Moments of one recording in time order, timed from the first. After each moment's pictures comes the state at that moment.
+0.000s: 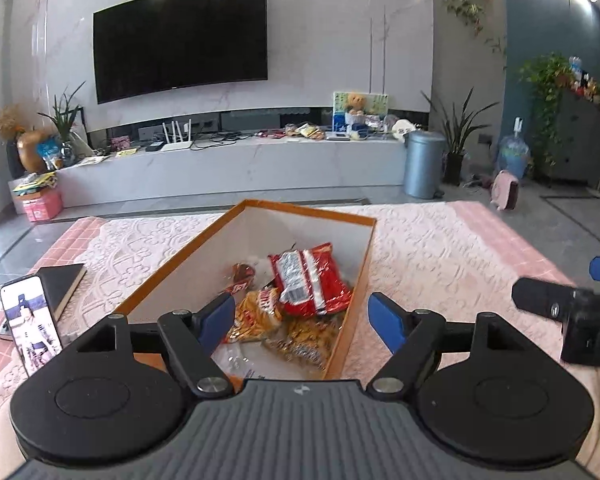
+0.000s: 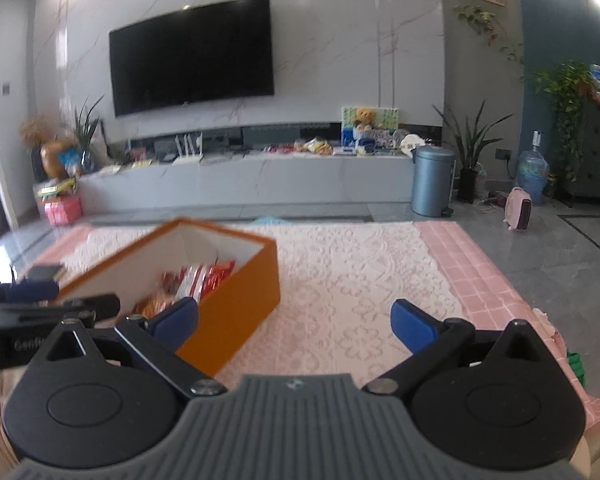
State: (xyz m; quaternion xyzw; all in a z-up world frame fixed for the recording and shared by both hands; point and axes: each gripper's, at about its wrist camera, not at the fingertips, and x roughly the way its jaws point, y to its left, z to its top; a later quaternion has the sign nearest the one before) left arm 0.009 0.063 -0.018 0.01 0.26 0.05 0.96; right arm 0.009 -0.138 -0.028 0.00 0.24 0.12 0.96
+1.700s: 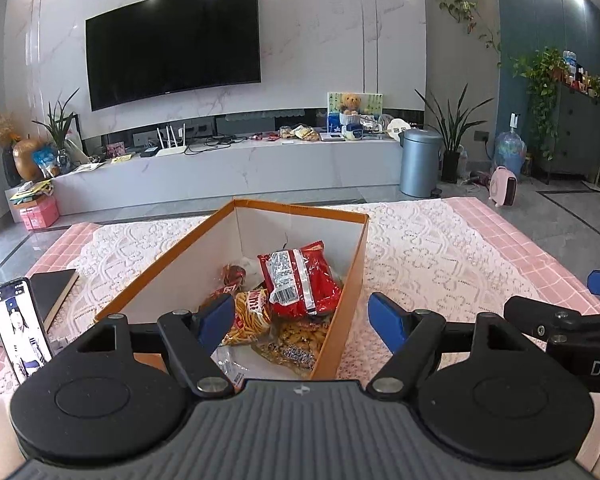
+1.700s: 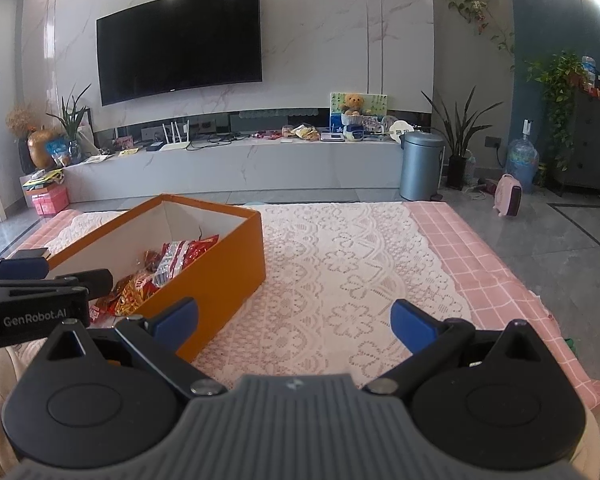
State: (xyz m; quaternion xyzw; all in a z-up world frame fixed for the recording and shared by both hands) left arm 0.010 0.054 -0.026 0.02 0.25 0.04 0.97; right arm 0.012 -0.140 -0.055 0.00 0.25 0.10 0.96
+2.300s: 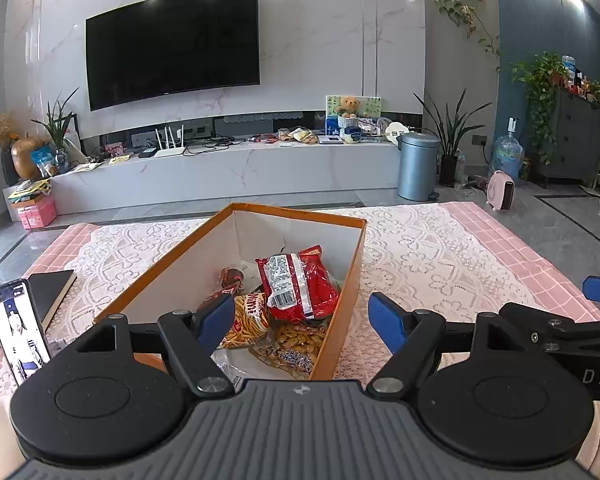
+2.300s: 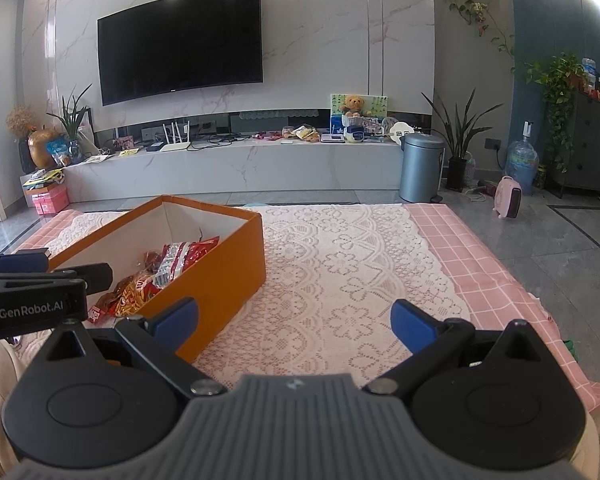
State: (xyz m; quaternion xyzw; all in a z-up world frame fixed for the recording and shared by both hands) left arm 0.011 0.054 -0.023 0.01 0.25 0.04 0.97; right arm 0.012 -0.139 -0.054 0.00 0.25 0.10 0.96
